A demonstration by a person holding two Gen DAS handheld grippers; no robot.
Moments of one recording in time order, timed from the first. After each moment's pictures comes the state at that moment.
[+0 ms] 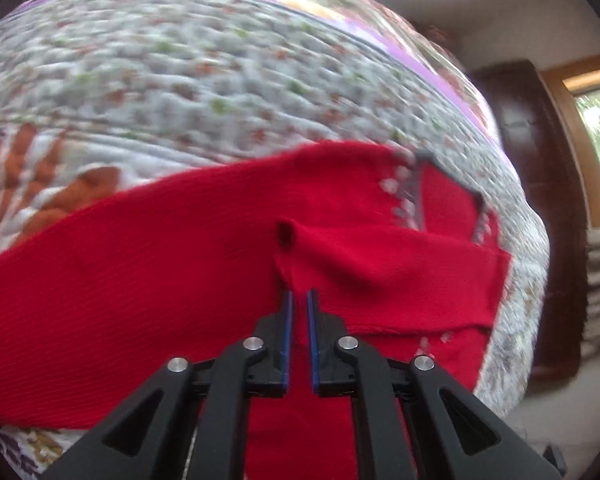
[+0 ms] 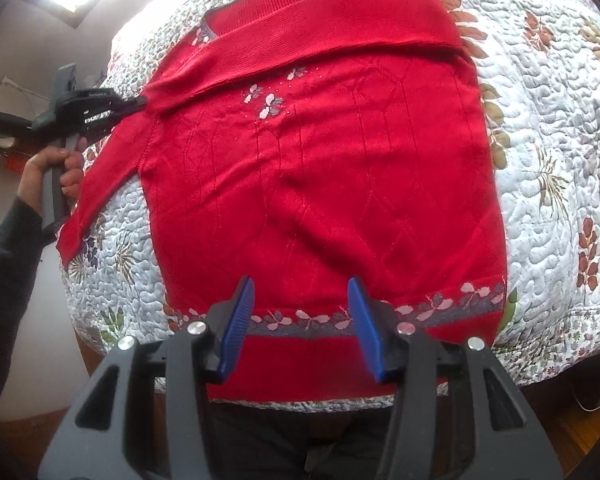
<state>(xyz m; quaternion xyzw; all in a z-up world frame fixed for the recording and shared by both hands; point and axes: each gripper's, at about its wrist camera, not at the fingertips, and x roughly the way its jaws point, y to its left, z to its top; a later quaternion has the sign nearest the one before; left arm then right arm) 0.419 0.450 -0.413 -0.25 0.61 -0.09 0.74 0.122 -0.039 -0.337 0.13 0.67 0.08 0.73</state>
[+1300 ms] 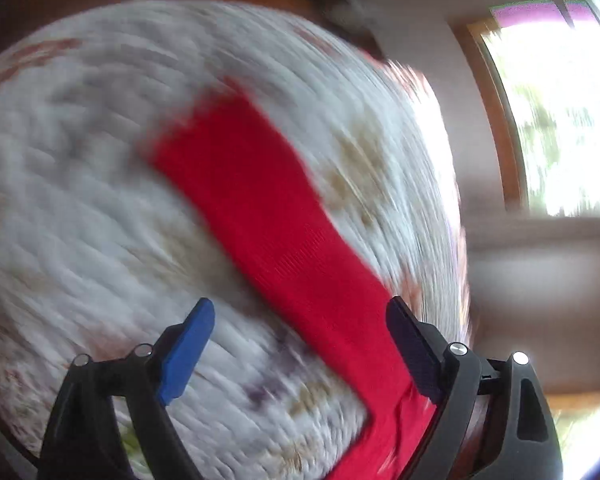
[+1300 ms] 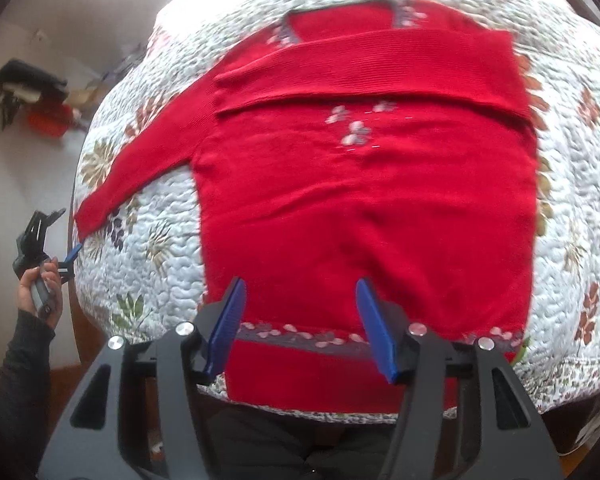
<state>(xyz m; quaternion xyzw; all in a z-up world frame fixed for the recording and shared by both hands) 0.088 0.780 -0.416 -0.61 0.34 0.25 0.68 0.149 0.029 -0.305 0.07 0.66 0.15 0.73</state>
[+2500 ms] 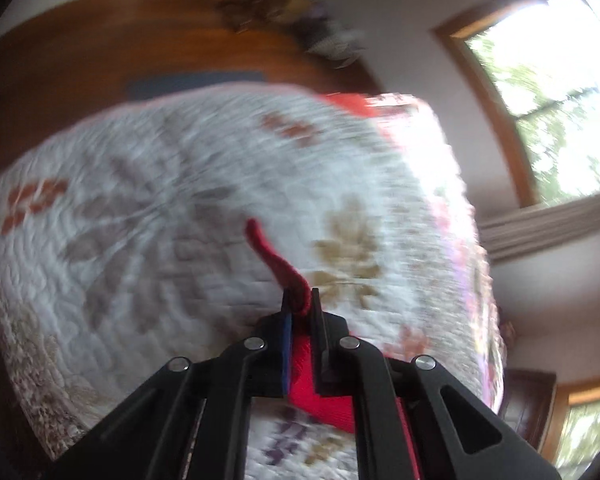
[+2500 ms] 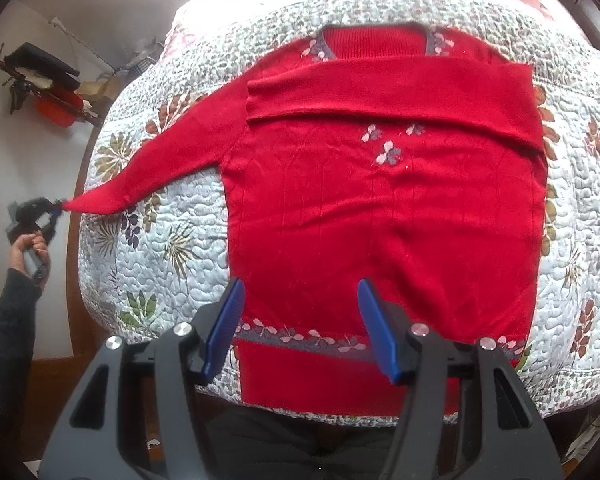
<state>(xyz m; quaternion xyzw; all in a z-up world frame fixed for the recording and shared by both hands) 0.145 0.834 -0.334 -0.50 0.36 0.26 0.75 0.147 0.052 -0.278 0.06 0.64 0.16 0.75</state>
